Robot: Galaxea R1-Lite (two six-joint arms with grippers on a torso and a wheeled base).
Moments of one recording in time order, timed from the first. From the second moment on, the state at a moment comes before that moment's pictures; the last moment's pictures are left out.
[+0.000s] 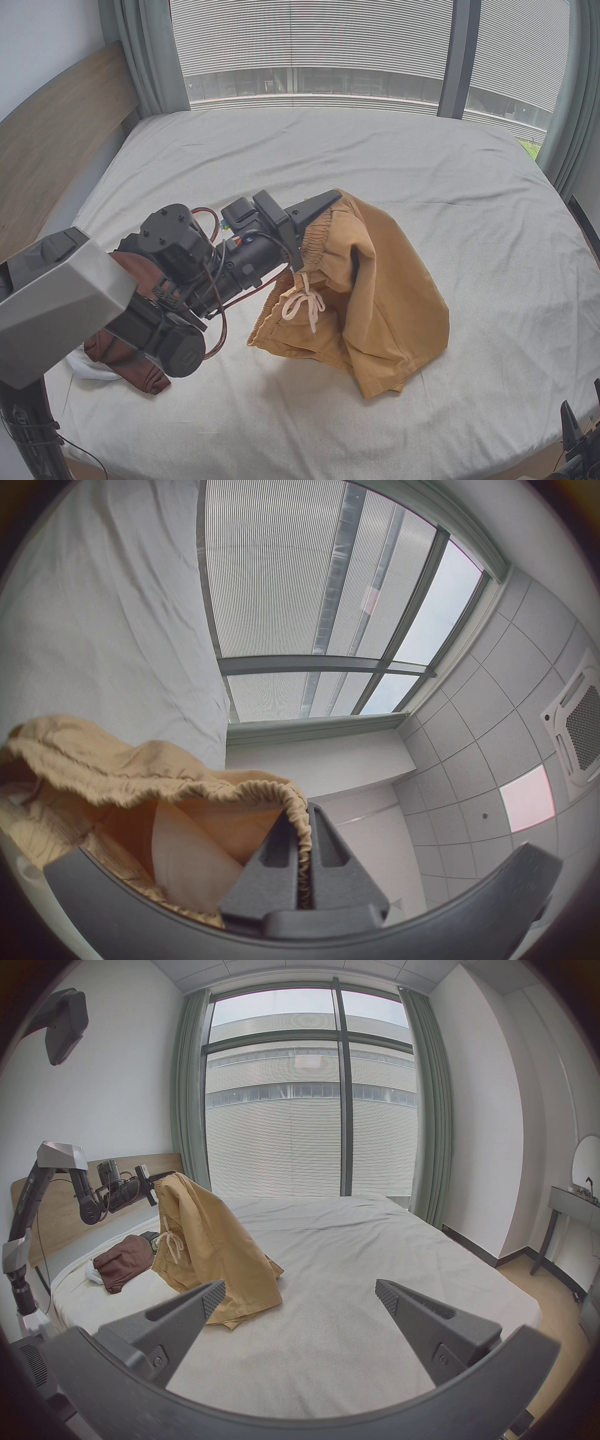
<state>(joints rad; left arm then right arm) -0.57 2.14 -1.00 -1.55 -0.46 -1.41 0.01 0.02 -0.02 0.00 -0.01 0.01</state>
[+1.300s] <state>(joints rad) -0.37 1.95 -0.66 -1.55 -0.45 -1.14 0.01 0.02 -0.02 0.00 -0.01 0.00</state>
